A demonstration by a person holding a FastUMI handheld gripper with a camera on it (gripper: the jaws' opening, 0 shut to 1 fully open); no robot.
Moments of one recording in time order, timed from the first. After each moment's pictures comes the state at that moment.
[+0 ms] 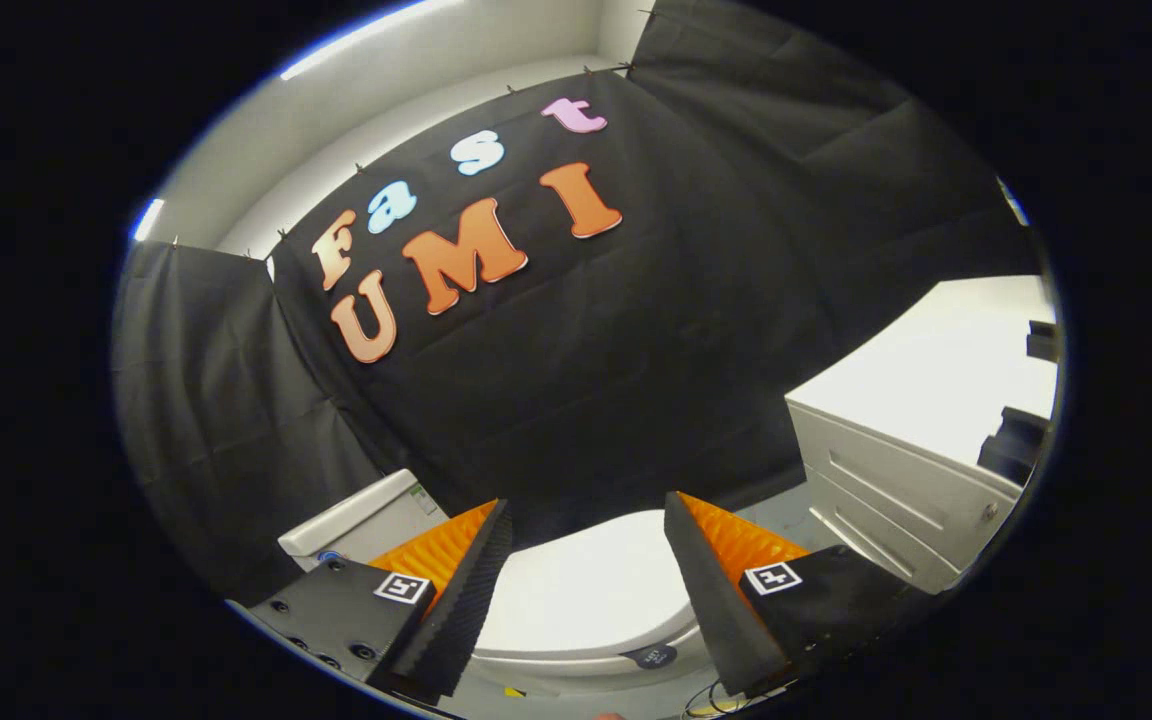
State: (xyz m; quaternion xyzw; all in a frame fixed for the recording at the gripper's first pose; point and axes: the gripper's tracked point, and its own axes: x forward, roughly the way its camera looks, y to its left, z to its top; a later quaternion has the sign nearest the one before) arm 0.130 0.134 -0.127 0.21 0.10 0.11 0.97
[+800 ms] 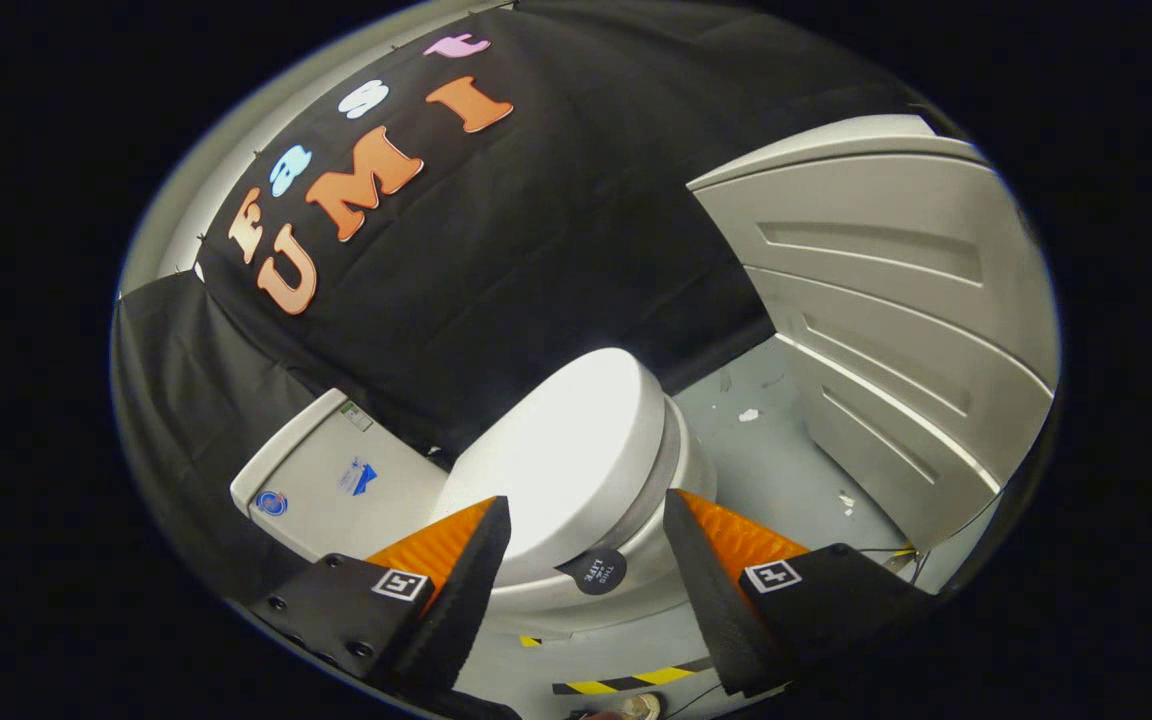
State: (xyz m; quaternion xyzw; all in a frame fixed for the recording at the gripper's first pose) arm 0.122 0.130 -0.343 0.28 0.28 0.10 0.91
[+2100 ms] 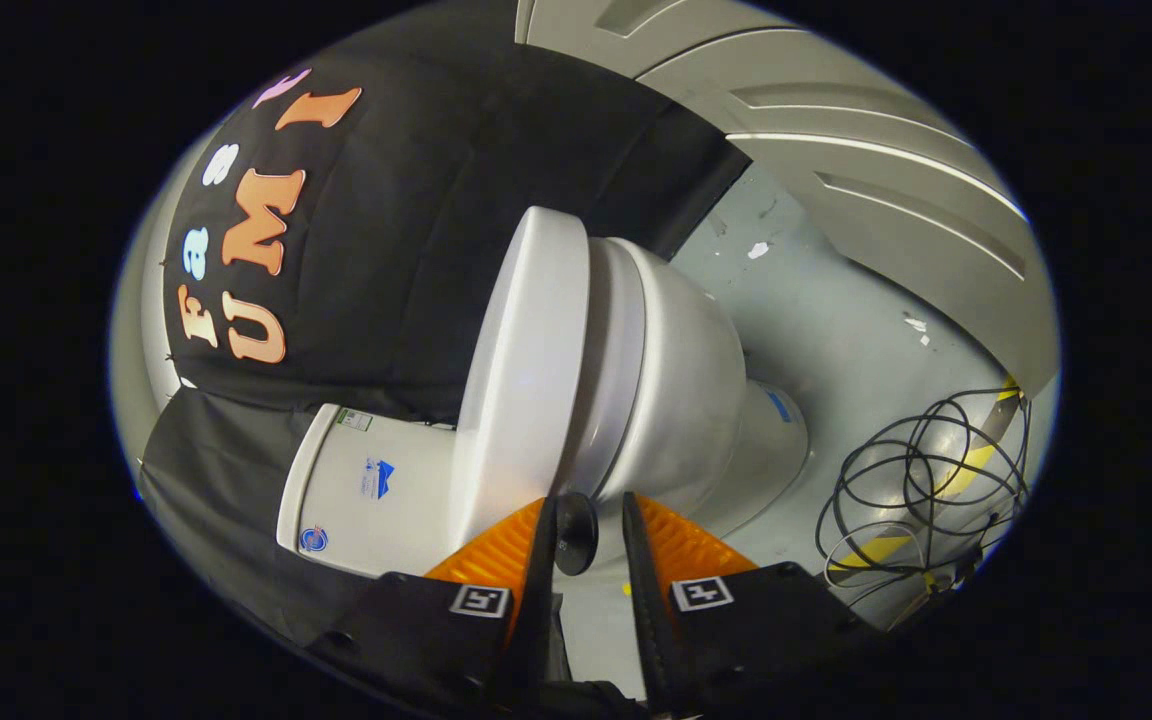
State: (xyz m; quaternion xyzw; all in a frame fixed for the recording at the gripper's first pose) arm 0.126 0.175 -0.440 0.46 0.40 0.13 0.78
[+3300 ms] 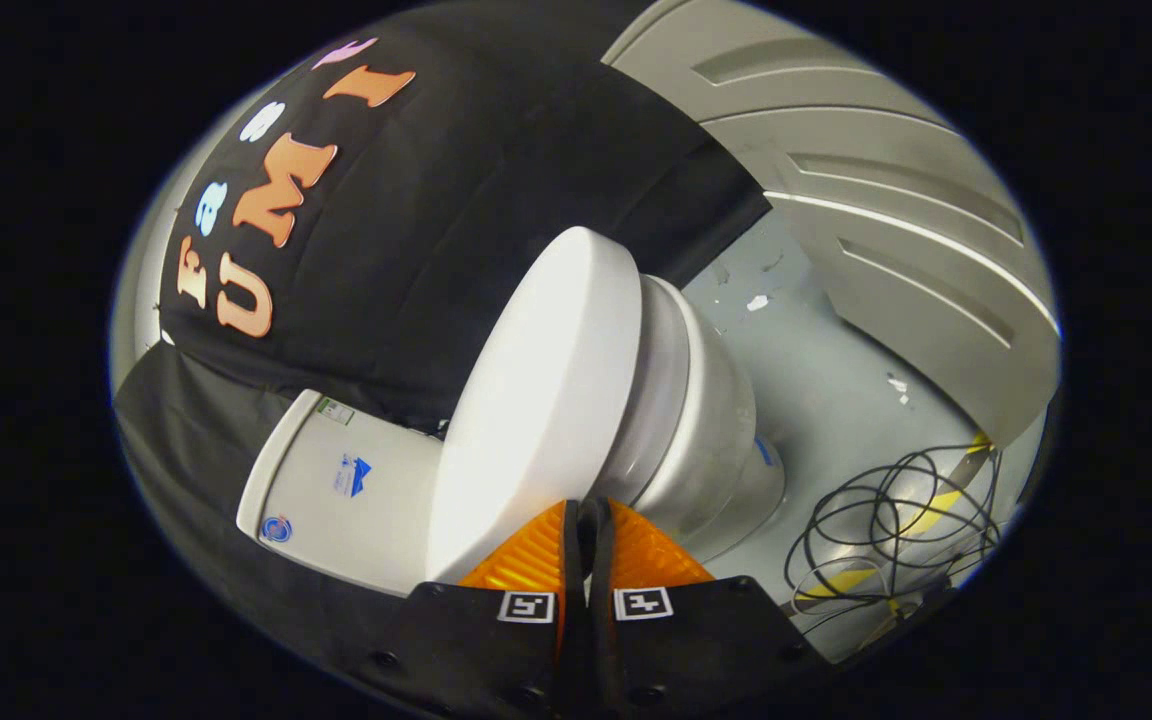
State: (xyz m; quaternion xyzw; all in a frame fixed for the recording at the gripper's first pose) arm 0.135 0.181 -0.411 0.36 0.37 0.09 0.85
